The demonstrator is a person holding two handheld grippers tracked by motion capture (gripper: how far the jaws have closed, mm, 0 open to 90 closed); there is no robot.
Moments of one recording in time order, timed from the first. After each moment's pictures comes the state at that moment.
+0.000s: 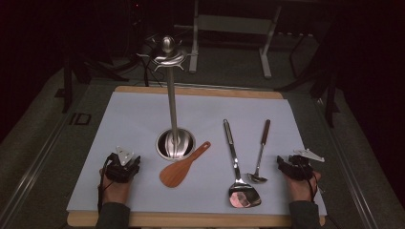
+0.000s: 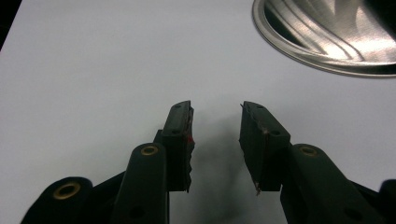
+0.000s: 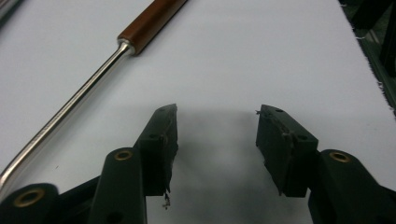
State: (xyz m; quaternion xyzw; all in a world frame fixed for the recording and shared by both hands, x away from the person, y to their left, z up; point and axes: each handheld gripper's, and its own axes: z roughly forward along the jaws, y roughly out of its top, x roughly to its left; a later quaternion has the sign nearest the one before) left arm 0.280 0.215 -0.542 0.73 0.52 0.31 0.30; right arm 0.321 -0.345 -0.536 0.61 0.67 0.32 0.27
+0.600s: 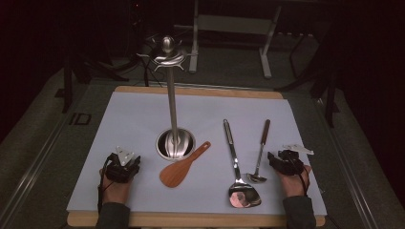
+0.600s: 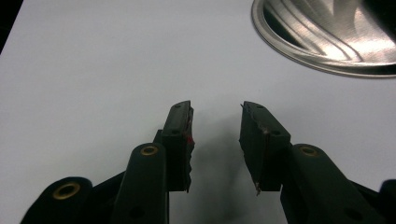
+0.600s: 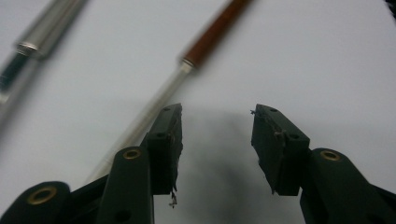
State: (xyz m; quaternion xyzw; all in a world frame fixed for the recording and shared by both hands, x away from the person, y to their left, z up) left arm 0.279 0.215 -0.542 0.73 0.52 0.31 0.30; right arm 0.332 -0.312 -0.522 0.58 0.70 0.33 0.26
